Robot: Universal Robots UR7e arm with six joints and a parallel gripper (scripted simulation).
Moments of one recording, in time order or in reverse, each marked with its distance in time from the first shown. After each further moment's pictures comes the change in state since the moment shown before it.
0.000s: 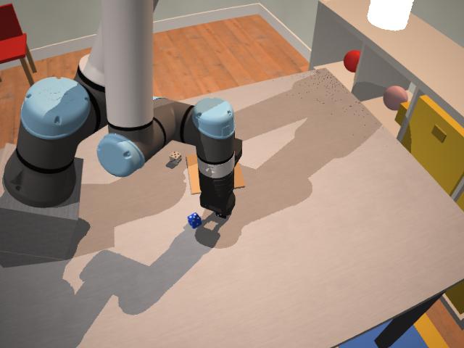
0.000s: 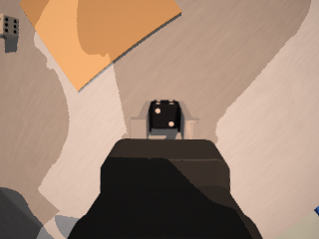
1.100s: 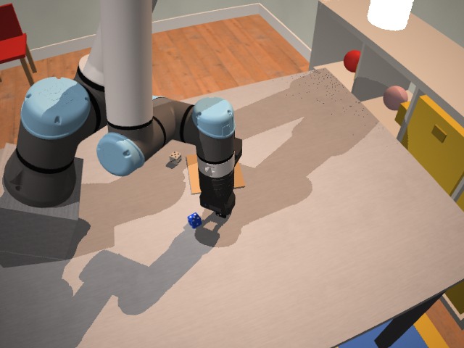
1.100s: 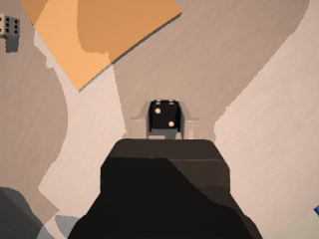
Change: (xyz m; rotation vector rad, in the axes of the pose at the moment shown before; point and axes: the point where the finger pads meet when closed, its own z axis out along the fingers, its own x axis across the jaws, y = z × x) arm 0.000 0.000 -0.001 0.000 0.000 0.000
